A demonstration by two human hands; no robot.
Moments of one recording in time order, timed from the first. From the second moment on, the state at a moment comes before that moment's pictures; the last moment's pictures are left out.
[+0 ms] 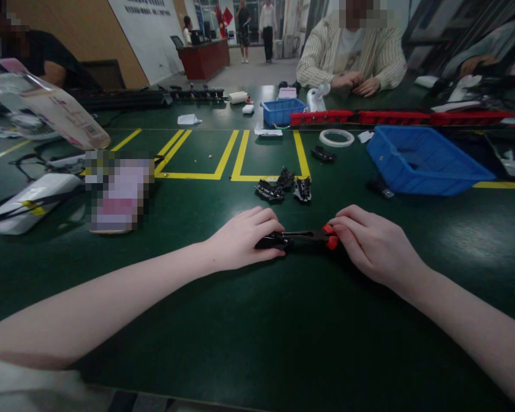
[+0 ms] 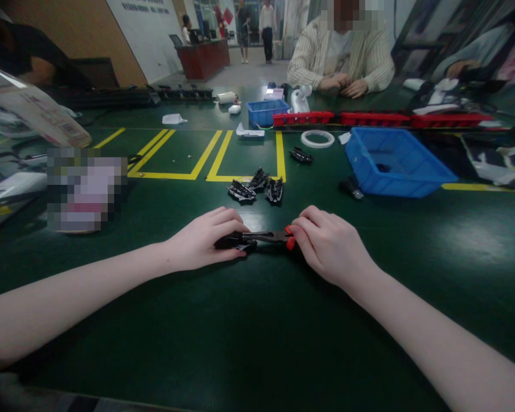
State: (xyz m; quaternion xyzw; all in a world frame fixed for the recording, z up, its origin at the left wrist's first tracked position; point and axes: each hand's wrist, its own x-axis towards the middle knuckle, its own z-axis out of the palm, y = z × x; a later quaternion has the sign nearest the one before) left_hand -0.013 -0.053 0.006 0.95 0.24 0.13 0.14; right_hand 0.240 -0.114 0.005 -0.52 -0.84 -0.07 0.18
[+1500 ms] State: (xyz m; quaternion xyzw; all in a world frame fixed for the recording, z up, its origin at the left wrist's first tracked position) left_hand -0.016 -0.055 0.009 0.95 0.24 0.07 0.17; right_hand 0.240 -0.115 -0.001 -0.46 -0.86 -0.06 0.22
